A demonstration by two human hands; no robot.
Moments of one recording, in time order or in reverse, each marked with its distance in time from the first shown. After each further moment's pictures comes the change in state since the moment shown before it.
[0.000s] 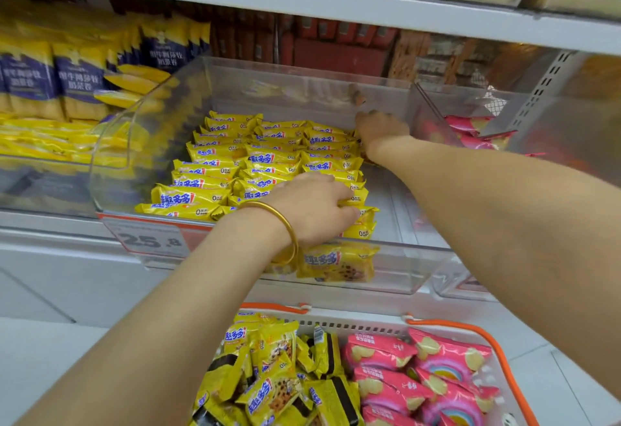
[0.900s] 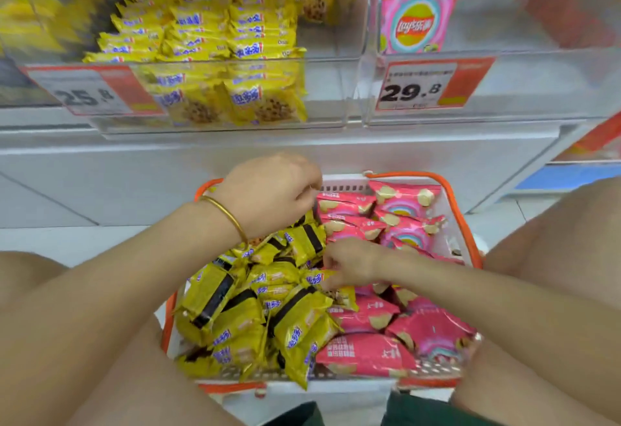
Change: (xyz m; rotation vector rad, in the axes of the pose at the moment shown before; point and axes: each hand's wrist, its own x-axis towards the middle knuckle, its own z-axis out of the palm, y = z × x) left_hand -0.095 0.053 0.110 0.160 0.077 0.252; right_hand -0.318 -0.008 0.168 0.418 -0.779 -0.477
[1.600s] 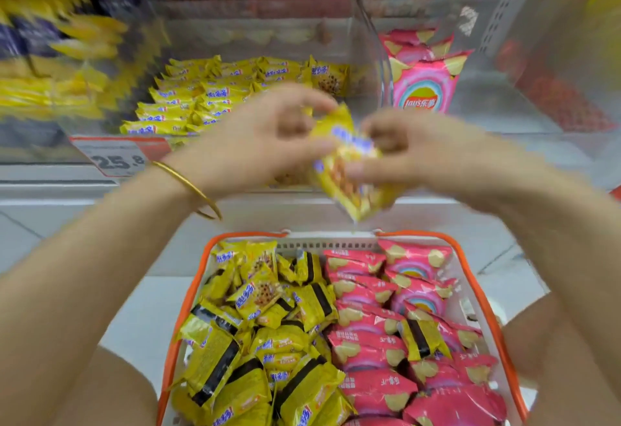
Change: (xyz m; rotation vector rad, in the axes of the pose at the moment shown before) left_hand 0.022 -0.013 -0.099 -0.884 0.216 -0.076; right_hand -0.124 -0.039 -0.182 0.669 0.599 -0.230
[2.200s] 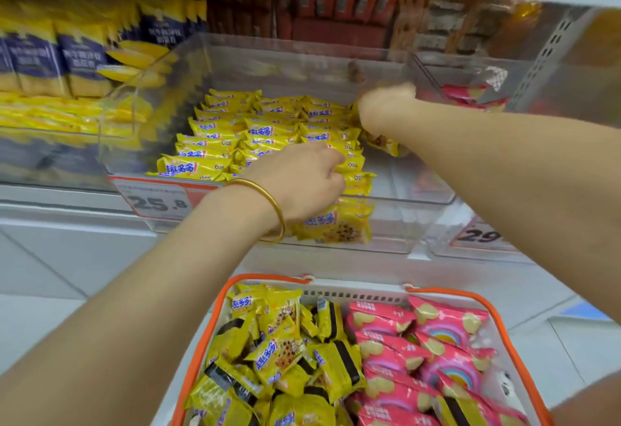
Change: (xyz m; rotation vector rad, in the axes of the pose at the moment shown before) left_hand 0.042 -0.042 -0.041 0.827 -0.087 -0.193; right_hand 0.232 -0.001 -0.014 -1.339 0.249 0.343
